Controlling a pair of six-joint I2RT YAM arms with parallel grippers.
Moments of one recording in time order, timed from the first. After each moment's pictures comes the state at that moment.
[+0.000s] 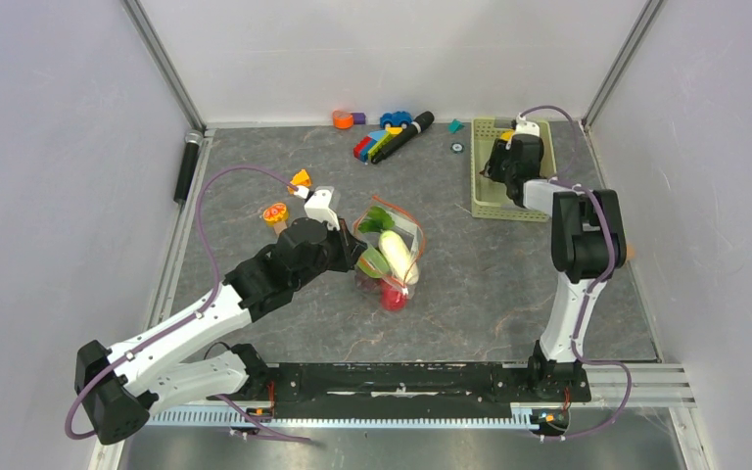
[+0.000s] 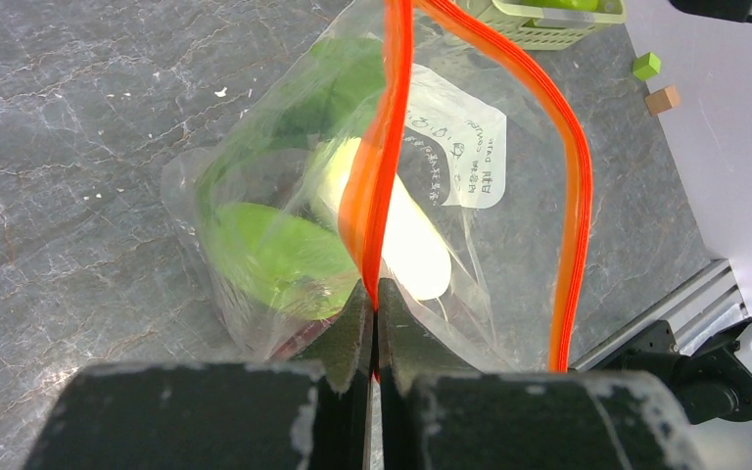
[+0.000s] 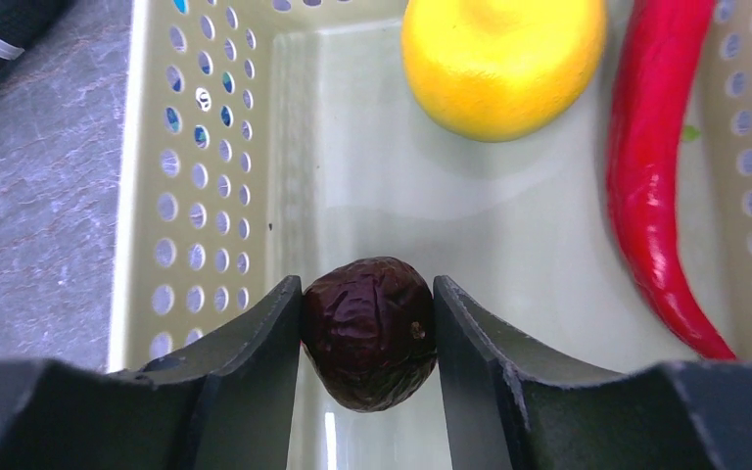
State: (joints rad) left arm -0.84 0.97 0.80 -0.27 -0.20 -0.62; right arm 0.04 2.06 1.26 0.29 0.05 0.22
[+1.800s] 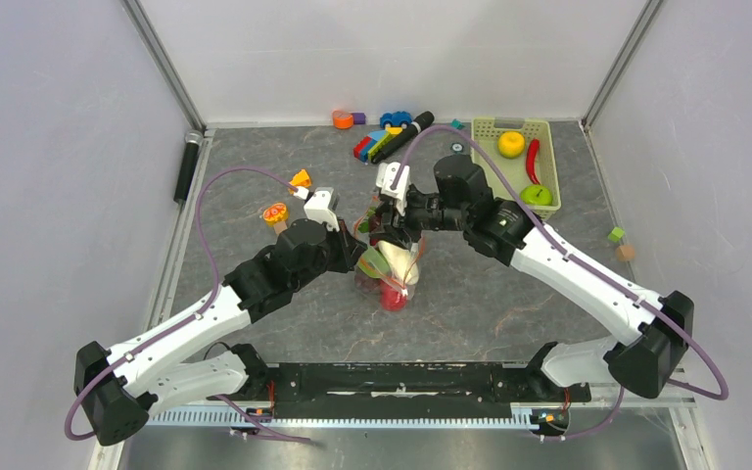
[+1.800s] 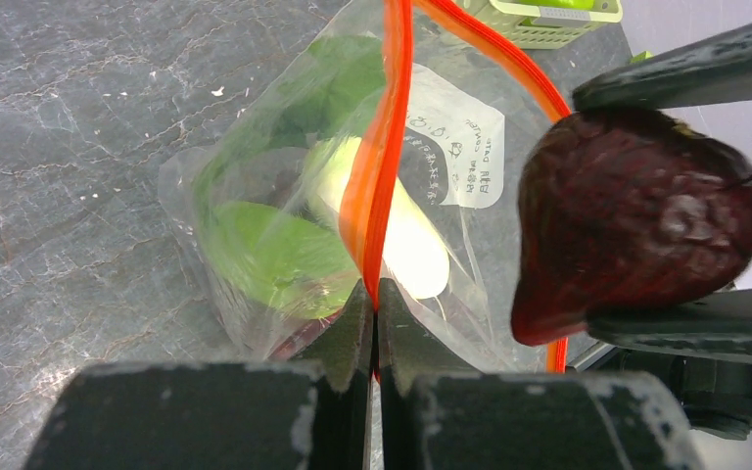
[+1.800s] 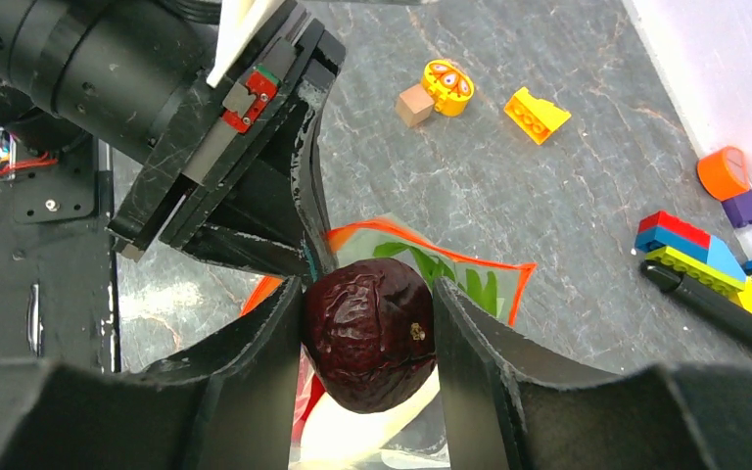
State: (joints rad) left arm -0.84 0.97 0.79 -0.26 -0.20 -0.61; right arm 0.78 1.33 1.27 -0.31 -0.47 -0.35
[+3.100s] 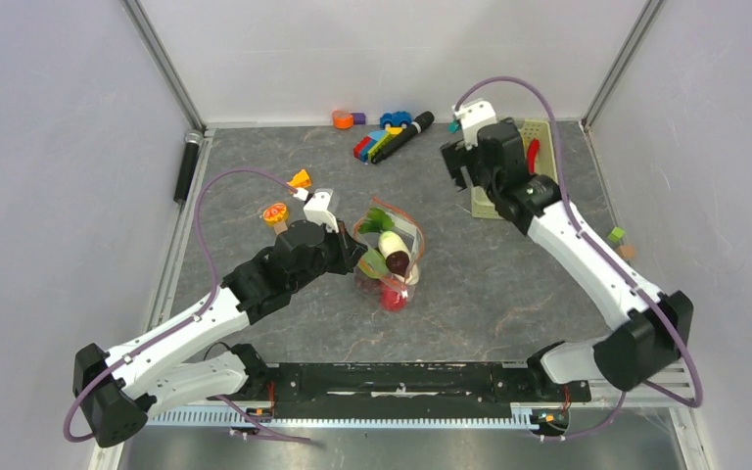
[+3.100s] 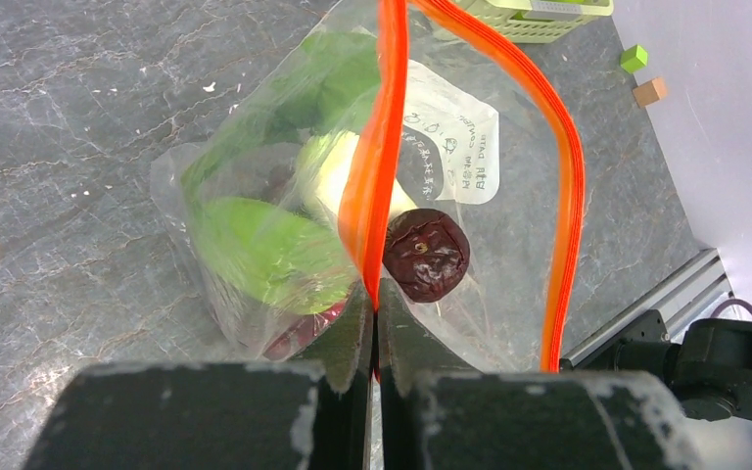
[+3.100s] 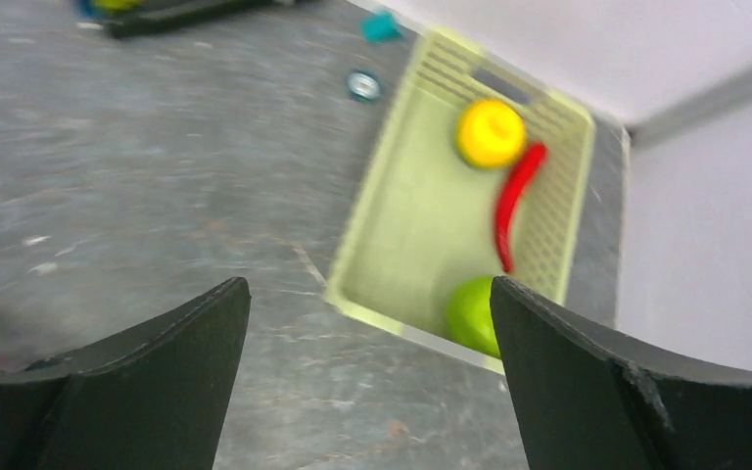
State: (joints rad) left arm -0.84 0.95 0.79 -0.26 -0.18 -0.62; right arm 0.52 1.34 1.29 -0.37 0.35 -0.20
